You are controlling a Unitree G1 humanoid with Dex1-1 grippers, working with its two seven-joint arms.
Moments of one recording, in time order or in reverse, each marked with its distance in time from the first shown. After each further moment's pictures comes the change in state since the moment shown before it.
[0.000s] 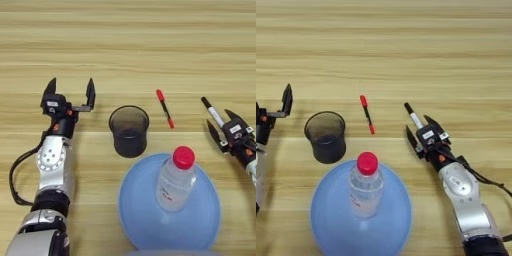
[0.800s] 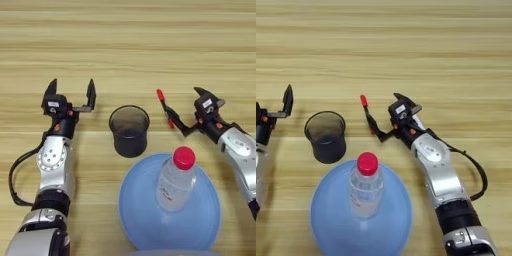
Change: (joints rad) left arm -0.008 -0.001 -0.001 0.023 0.002 -0.007 0.004; right arm -0.256 0.106 0.051 0.123 0.203 0.224 0.199
